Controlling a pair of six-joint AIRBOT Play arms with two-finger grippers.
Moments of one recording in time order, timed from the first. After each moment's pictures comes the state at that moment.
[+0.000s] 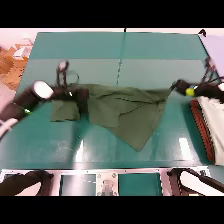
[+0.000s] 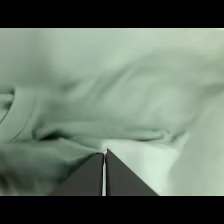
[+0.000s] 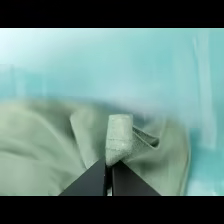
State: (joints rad) left arm -0.29 -1.15 1.03 1.04 -0.73 -1.46; right arm -0.31 -1.16 1.01 -0.86 0.88 1.22
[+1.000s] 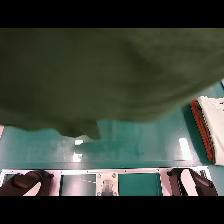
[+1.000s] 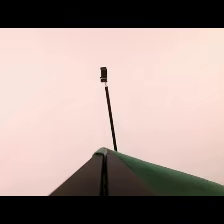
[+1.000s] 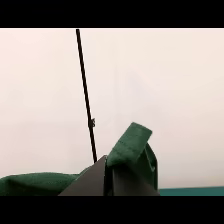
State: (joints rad) left arm -0.29 -0.83 2.17 1.44 -0.93 -1.42; right arm -0.55 -0.66 1.80 -0.92 1.03 1.45
